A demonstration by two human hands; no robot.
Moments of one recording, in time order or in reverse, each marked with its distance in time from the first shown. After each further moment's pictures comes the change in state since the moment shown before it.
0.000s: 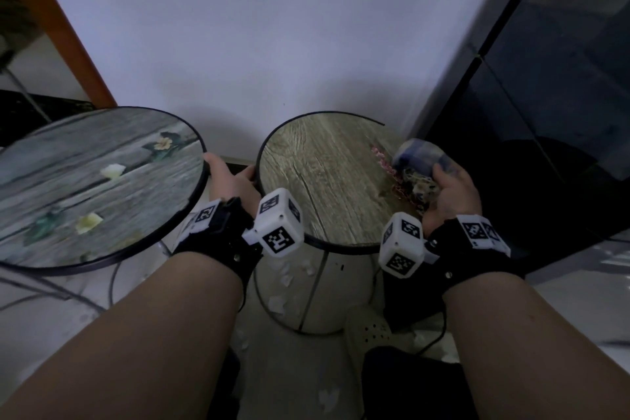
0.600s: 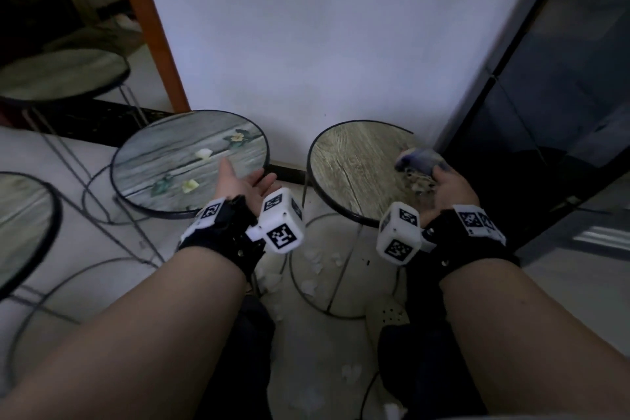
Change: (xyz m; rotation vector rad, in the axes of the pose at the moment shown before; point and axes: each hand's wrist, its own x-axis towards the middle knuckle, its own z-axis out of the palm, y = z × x) left_hand -0.117 0.009 -0.041 -0.146 0.129 0.185; right_hand -0.091 -0.025 0.003 -0.142 -0.218 0.125
